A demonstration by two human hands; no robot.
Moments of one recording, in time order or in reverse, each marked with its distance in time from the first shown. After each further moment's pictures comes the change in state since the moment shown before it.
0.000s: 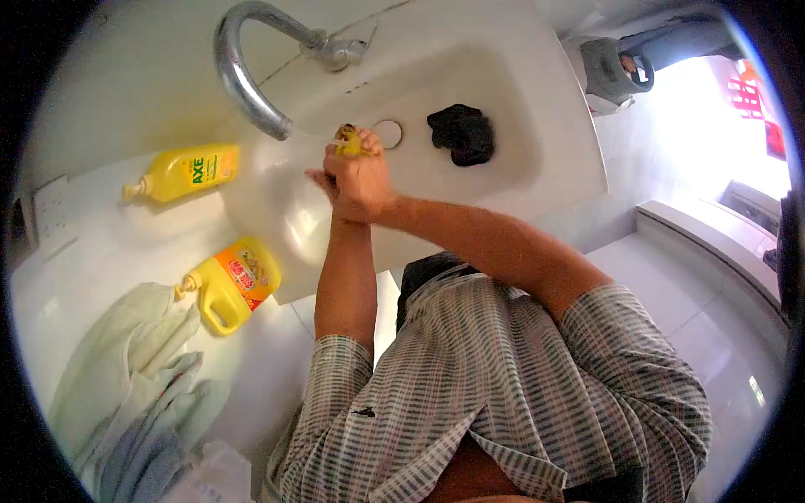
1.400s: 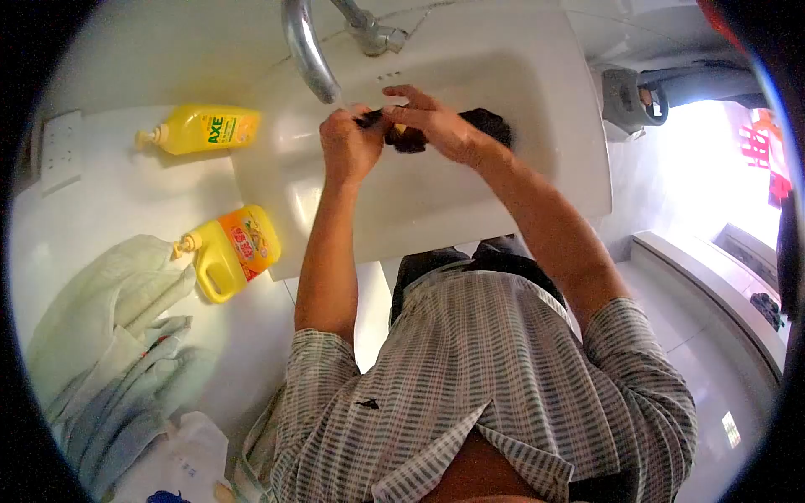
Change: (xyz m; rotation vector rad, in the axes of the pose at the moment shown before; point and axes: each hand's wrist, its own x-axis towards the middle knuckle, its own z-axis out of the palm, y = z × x) left_hand 0.031 0.057 0.095 2.027 0.271 0.201; right_hand 0.040 0.023 -0.104 0.940 -0.374 0.539
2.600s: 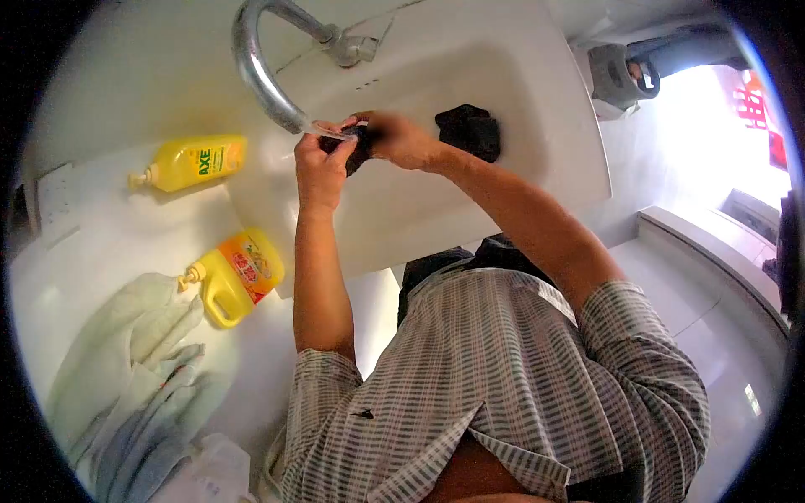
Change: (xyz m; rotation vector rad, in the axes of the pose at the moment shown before) left_hand -0.007 -0.001 -0.012 -0.912 -0.155 -0.424; right_hand 0.054 0.092 -0.011 -0.380 -0.072 -0.213
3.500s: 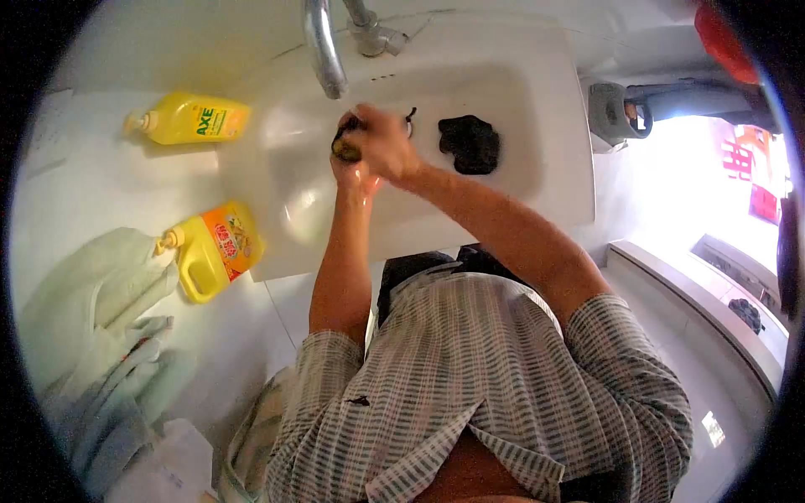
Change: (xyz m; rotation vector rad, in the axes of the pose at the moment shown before) left_hand -0.001 -0.131 0.002 -0.571 0.114 -0.149; right_hand -0.006 -0.066 0.048 0.108 0.173 -0.036
